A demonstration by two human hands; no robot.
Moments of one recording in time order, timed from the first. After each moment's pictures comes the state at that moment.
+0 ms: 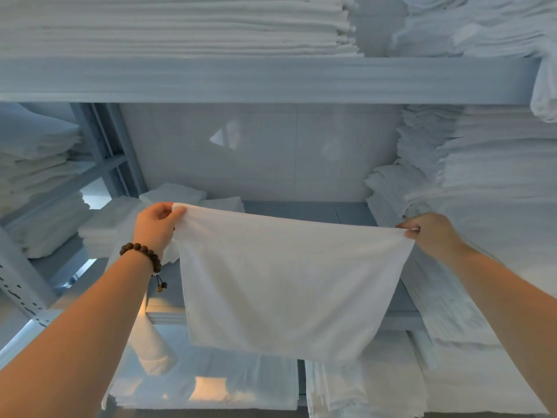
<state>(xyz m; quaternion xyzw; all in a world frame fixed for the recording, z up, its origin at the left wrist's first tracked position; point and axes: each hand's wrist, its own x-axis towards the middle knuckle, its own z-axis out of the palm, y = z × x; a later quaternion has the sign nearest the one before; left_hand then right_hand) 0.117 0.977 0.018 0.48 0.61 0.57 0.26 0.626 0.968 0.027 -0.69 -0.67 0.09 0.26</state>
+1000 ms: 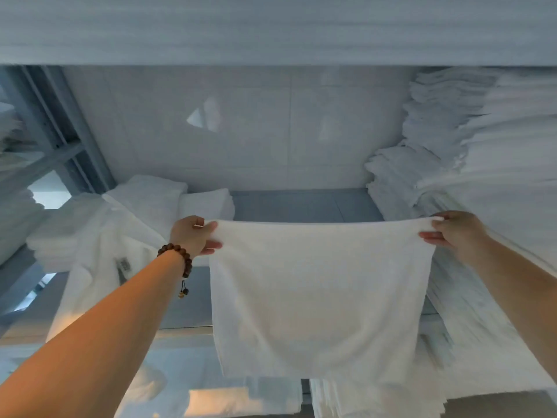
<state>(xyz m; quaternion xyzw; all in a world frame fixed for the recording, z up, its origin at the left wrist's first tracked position) 0.150 1.096 -0.051 0.43 0.64 0.46 0.44 0.639 1.051 -0.020 -0.73 -0.31 0.34 0.52</state>
